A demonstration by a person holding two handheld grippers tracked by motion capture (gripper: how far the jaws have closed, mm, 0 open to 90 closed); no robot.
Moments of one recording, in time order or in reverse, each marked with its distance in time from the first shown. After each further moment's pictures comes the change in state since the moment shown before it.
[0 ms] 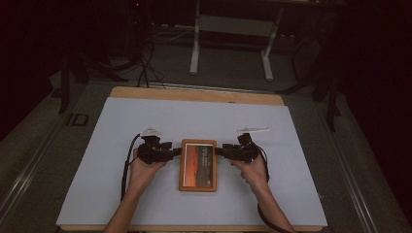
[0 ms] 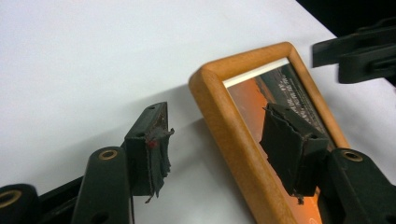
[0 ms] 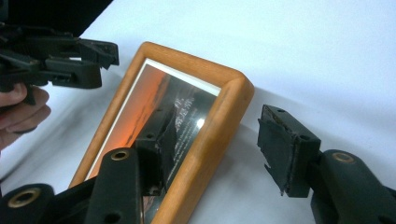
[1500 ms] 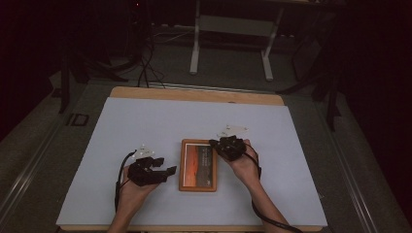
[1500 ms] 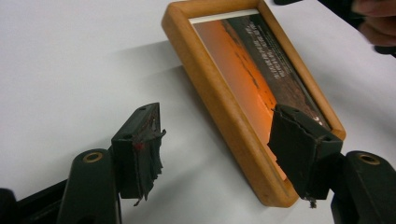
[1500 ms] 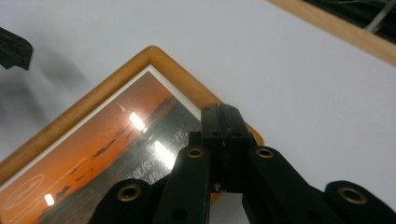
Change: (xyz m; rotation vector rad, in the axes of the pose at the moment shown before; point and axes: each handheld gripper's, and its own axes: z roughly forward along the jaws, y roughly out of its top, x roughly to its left) left arm -0.030 -0.041 -0.035 0.024 0.016 0.053; right arm 0.041 0.016 0.027 0.004 -0.190 -0.439
